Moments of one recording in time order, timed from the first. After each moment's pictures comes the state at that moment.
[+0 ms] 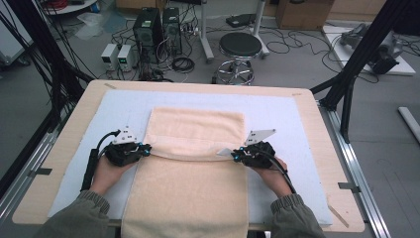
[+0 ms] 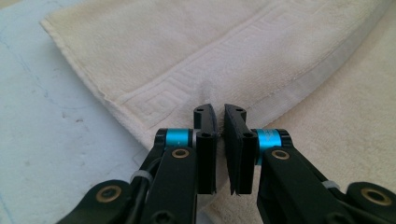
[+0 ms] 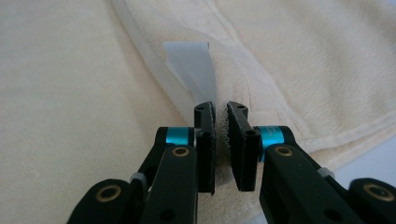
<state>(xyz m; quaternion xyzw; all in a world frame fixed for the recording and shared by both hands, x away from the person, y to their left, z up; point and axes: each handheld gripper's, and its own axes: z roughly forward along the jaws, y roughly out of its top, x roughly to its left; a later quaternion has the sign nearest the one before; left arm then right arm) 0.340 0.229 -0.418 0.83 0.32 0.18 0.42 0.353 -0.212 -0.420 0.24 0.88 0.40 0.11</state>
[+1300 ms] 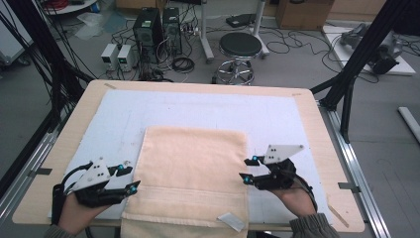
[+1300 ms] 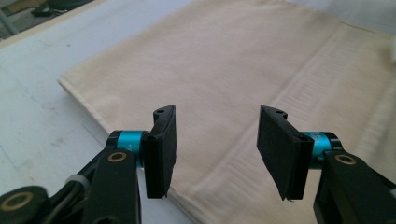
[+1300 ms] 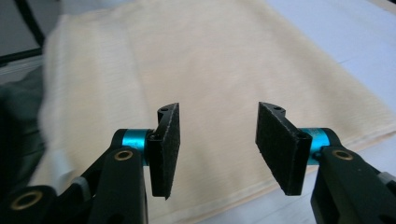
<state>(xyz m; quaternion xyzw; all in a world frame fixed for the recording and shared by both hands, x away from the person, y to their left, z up) 0.234 0.241 -0.382 0.82 0.27 0.20 0.46 0.284 -0.236 -0.375 0.20 0.86 0.45 0.10</state>
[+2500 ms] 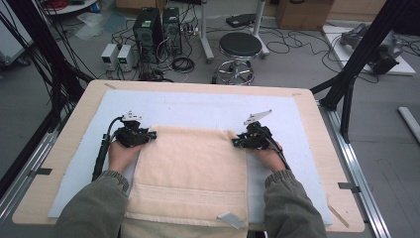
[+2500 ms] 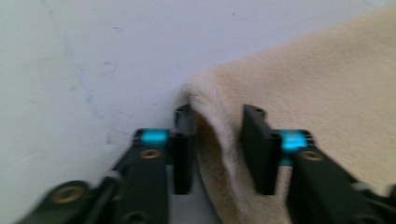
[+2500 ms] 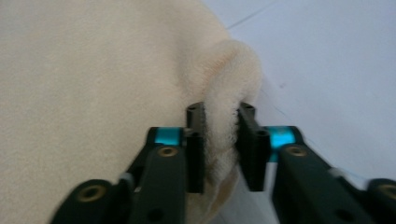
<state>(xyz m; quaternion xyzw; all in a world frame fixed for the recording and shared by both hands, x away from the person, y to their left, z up) 0.412 0.222 -0.444 0.78 0.45 0.15 0.41 0.427 -0.216 -0.438 0.29 0.88 0.38 0.06</state>
